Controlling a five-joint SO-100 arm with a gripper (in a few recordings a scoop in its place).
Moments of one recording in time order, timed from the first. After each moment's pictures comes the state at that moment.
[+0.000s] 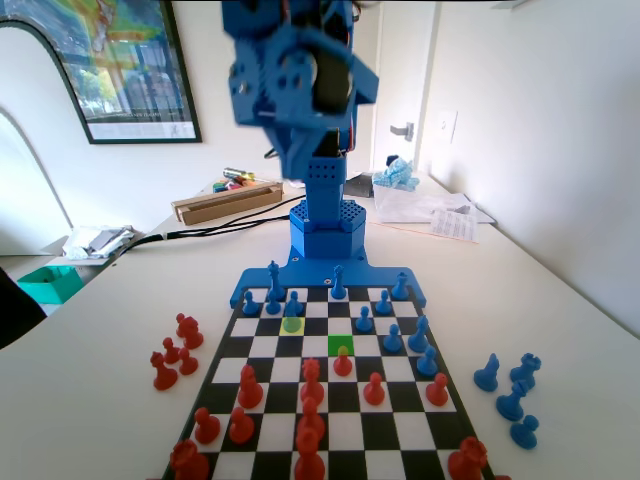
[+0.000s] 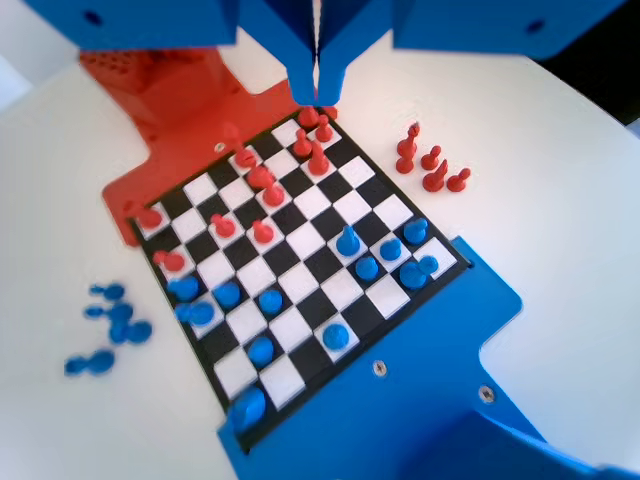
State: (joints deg) arm 10.9 115.6 107.0 85.1 -63.4
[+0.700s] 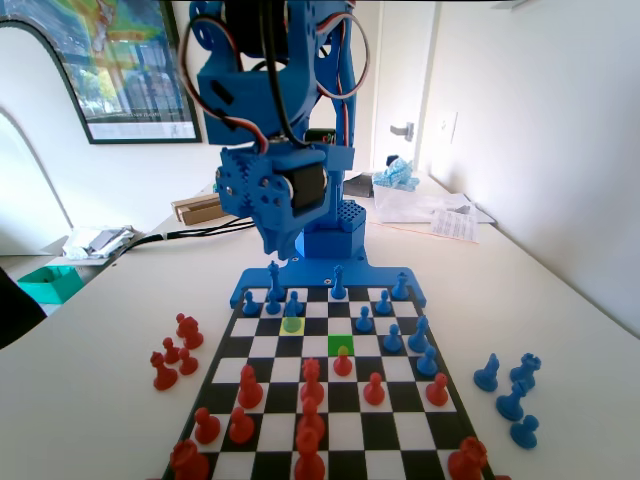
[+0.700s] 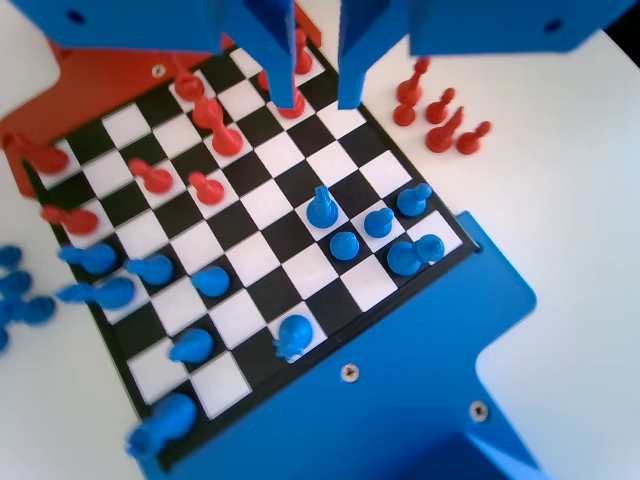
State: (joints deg) arm 14.3 104.3 119.4 69.1 -71.7
